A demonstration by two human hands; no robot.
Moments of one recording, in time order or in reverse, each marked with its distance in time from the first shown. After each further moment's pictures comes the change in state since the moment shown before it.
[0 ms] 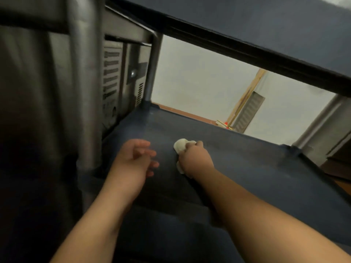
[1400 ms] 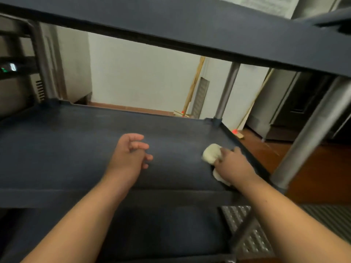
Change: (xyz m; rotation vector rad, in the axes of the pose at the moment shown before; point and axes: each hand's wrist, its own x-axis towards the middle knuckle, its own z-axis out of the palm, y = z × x) left_hand -0.097 -0.047 0.285 0.037 -0.214 0.057; right_hand -0.121 0.396 -0.132 -0.104 0.081 0.400
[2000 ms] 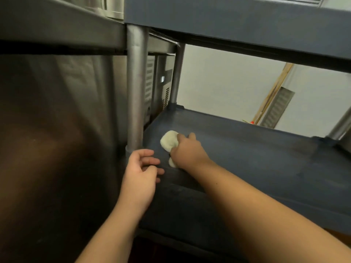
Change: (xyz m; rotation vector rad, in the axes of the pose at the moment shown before) left_hand -0.041 0.020 -0.334 -0.001 0.361 -0.008; right_hand -0.160 -0.466 0.078 0.231 -0.150 -0.582
